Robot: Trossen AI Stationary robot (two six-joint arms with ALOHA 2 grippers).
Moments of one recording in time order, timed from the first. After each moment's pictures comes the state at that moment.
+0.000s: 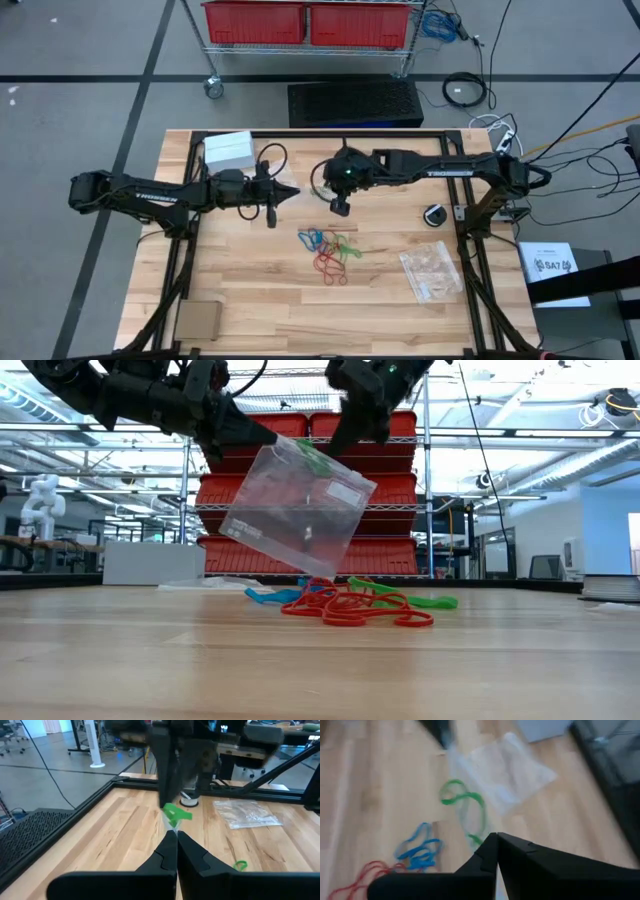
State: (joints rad) left arm 0.13 1.10 0.48 0.47 -0.02 -0.01; right arm -0.13 1.65 1.43 -0.57 0.10 0.04
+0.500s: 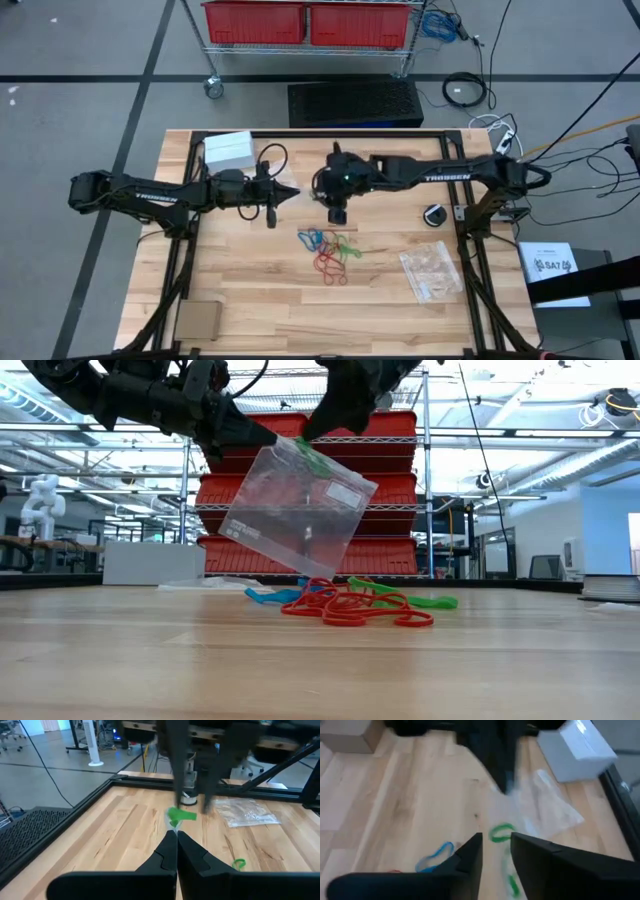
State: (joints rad) left arm 0.14 1.10 0.48 0.46 -0.01 -0.01; right arm -0.09 1.69 1.43 -0.43 -0.02 -0.10
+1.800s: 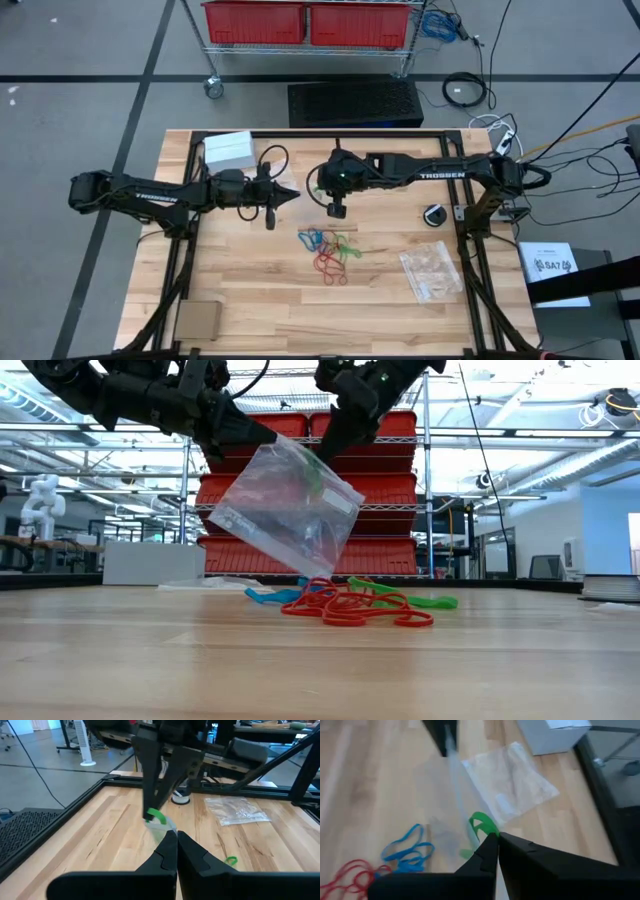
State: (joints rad) left arm 0.13 1.10 0.48 0.46 0.03 -0.01; right arm -0.12 1.71 1.43 -0.50 0.07 -0.09
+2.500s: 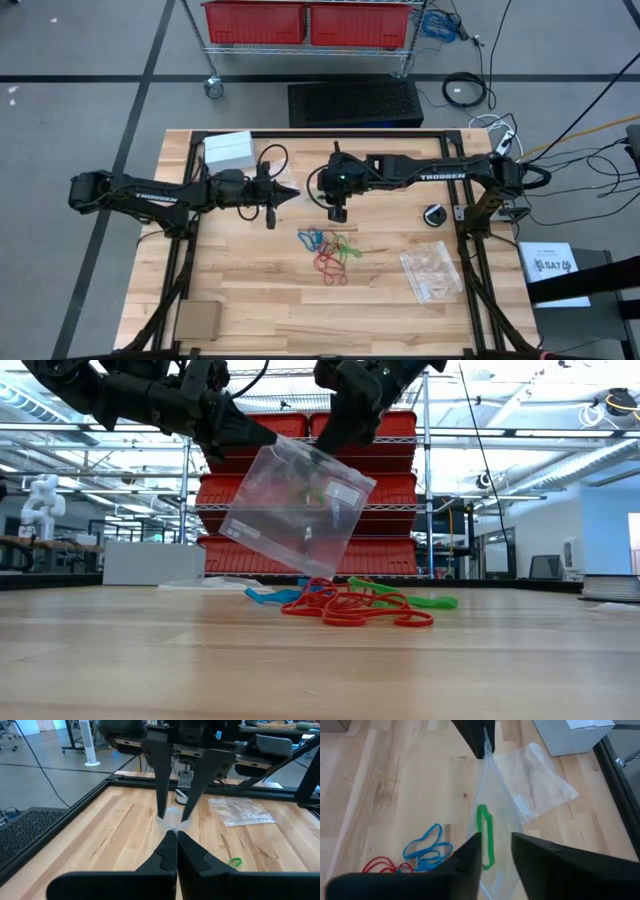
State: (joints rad) left arm 0.14 1.10 0.48 0.46 0.01 -0.02; right arm -0.11 1.71 1.44 -0.51 0.02 -0.07
